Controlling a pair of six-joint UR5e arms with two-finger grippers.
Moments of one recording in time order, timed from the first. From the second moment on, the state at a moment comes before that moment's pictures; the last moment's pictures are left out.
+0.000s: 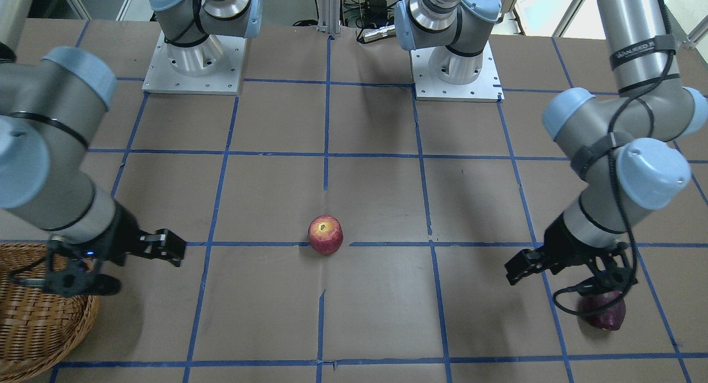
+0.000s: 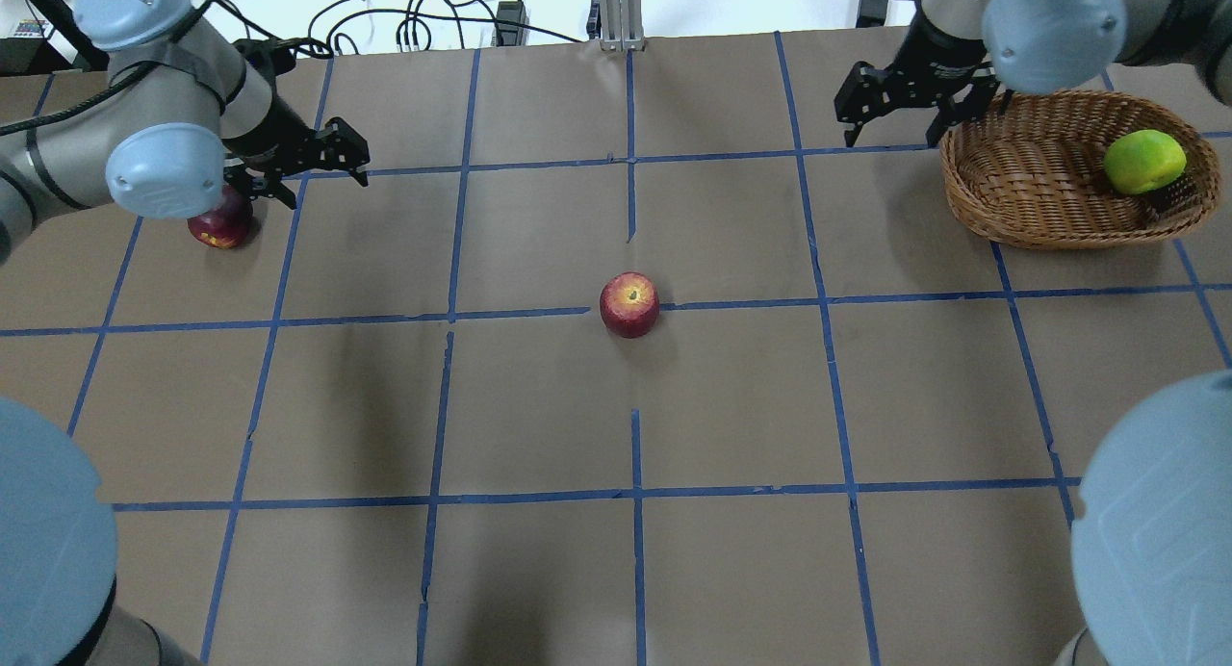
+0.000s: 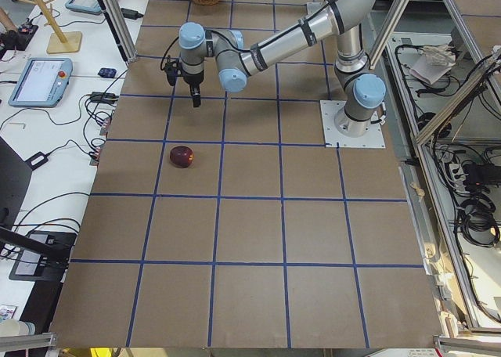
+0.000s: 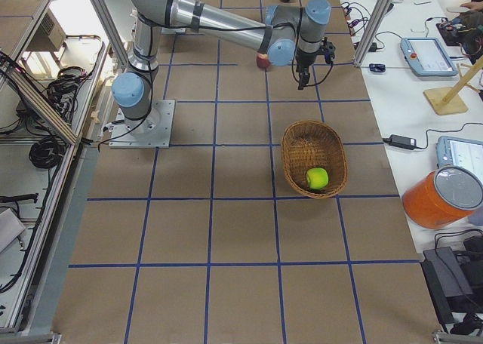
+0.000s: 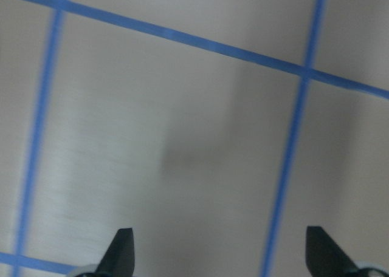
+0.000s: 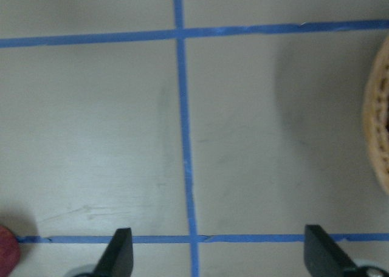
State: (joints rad) left arm -1.30 -1.98 -1.61 -1.00 1.47 0.04; right arm 1.53 -1.16 1.44 -1.84 -1.50 0.02
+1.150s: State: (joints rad) left arm -1.15 -2.28 -1.36 -1.09 1.62 0.78; right arm 1.88 -1.02 1.54 -1.95 -1.36 0.52
